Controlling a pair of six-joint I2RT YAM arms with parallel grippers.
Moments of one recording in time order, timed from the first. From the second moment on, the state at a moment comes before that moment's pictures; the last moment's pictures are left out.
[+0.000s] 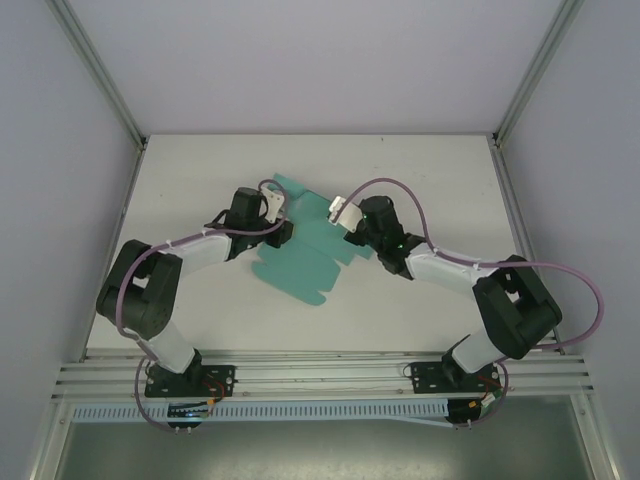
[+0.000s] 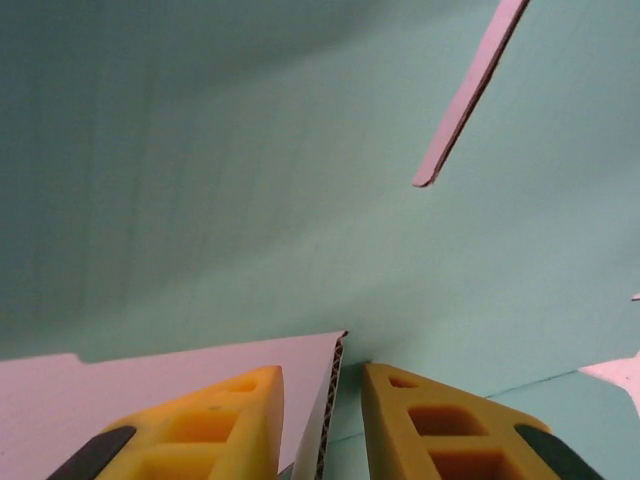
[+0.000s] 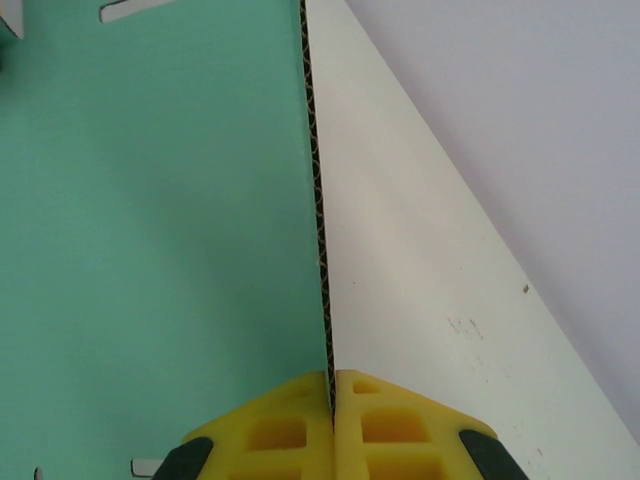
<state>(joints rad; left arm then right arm) -0.43 1.68 0.89 0.02 0.25 -0.10 0.69 1.51 0.80 0.23 0.18 -0.66</state>
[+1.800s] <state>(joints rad) -0.51 1.65 0.92 -0.17 0.14 -0.12 0.70 1.51 0.80 0.18 0.25 -0.69</state>
